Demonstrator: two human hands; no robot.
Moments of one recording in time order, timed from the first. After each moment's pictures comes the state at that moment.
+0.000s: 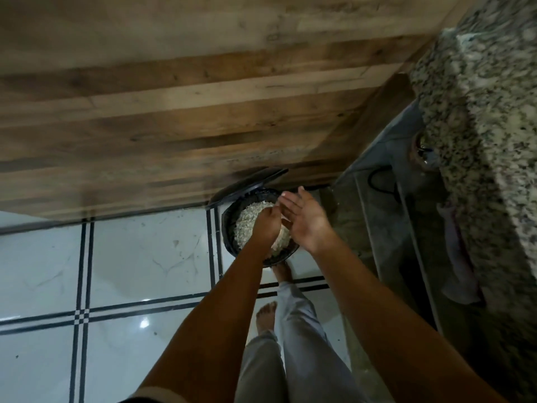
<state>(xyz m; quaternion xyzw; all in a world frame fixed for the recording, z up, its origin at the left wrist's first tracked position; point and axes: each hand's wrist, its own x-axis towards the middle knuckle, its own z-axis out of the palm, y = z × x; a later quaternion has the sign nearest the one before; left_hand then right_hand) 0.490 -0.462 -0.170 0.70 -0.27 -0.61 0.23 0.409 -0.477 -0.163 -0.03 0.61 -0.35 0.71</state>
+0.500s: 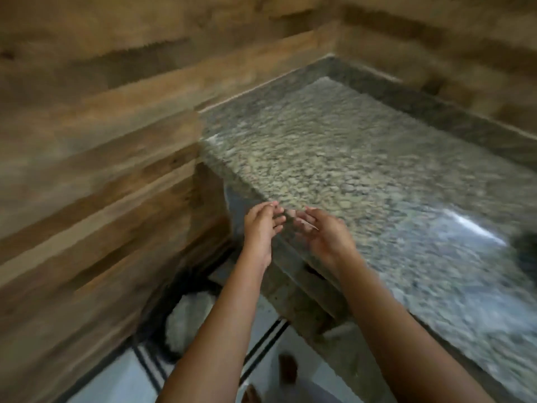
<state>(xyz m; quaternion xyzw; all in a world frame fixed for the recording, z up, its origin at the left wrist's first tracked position) 0.314 -0.375 0.019 0.46 -0.39 -0.73 0.31 0.226 -0.304 0.024 0.00 0.56 -0.68 0.47</state>
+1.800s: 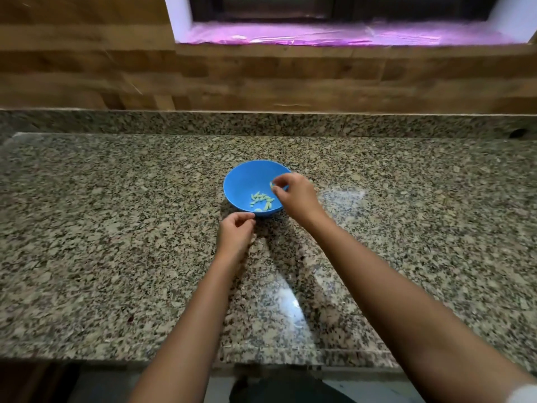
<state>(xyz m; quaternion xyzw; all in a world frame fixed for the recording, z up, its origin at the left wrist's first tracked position) -0.003 -0.024 0.019 0.27 -0.71 -0.65 0.05 -0.078 0.096 0.069 -0.15 0.91 -0.39 -0.03</state>
